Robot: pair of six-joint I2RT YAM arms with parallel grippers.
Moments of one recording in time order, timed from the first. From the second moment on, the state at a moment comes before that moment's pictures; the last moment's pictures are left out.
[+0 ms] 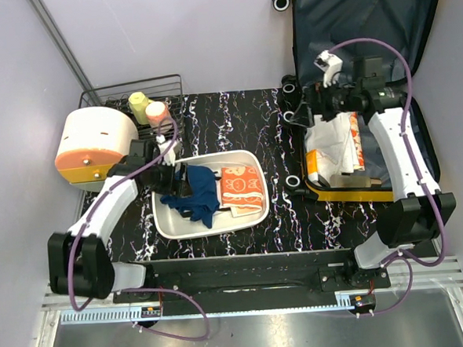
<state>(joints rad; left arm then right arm) -0.16 1.27 0.96 -0.64 0.43 0.05 0.10 1.56 1.73 -0.83 -0.72 -0.10</state>
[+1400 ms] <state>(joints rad) -0.22 1.38 1.30 -0.87 0.46 0.22 -0.28 2.44 2.39 -1.08 -0.69 -0.19</state>
